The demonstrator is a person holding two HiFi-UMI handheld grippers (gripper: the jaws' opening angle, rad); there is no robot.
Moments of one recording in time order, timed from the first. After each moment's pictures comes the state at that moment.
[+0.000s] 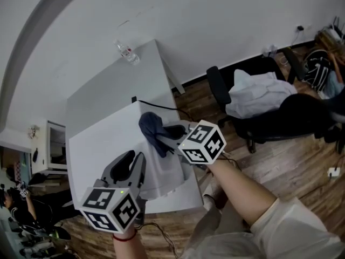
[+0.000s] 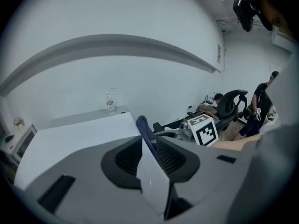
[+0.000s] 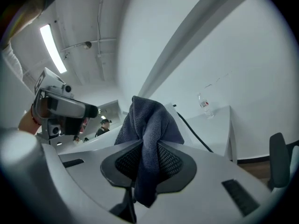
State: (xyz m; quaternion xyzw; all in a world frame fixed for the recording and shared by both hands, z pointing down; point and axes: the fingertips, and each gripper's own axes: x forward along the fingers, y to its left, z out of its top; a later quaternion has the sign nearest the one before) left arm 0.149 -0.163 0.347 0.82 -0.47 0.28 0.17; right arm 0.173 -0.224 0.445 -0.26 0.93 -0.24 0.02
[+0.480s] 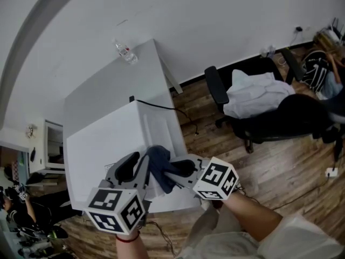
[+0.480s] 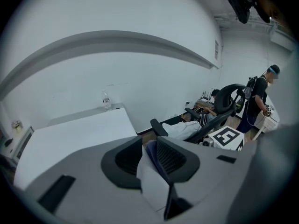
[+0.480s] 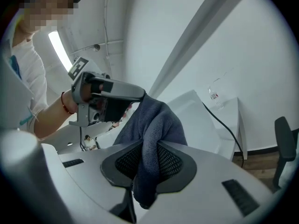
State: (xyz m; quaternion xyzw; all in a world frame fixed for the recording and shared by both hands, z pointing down) left arm 0.160 -0.152 0.362 0.82 -0.45 0.31 0.18; right arm 0.163 -0.108 0.447 -0.21 0.94 -0.25 0.03
